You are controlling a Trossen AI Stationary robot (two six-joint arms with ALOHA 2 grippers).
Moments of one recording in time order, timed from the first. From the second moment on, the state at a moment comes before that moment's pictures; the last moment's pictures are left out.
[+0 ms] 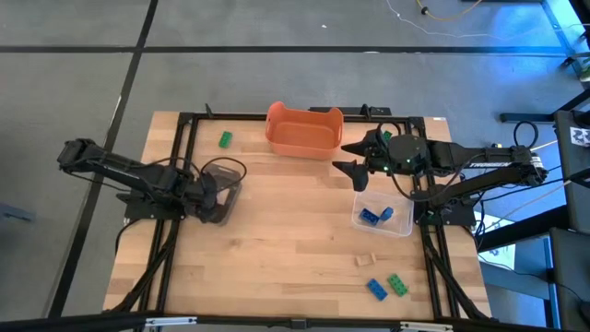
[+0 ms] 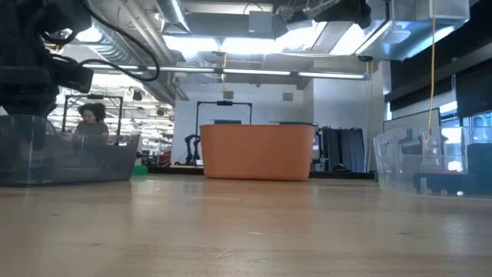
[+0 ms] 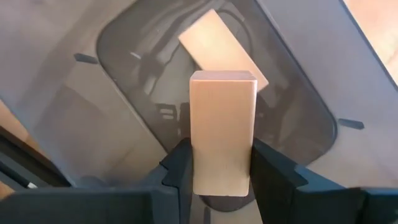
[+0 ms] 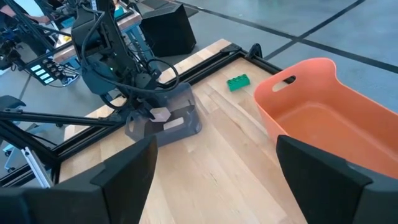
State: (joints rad) left arm -0.20 0.82 0.49 -0.97 -0.20 -0.86; right arm 0.04 1.07 1.07 -0.38 0.32 0.50
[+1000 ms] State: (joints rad) left arm 0.08 0.82 0.94 -0.10 -0.09 -0.14; right arm 0.03 1.07 1.07 -0.38 0.32 0.49
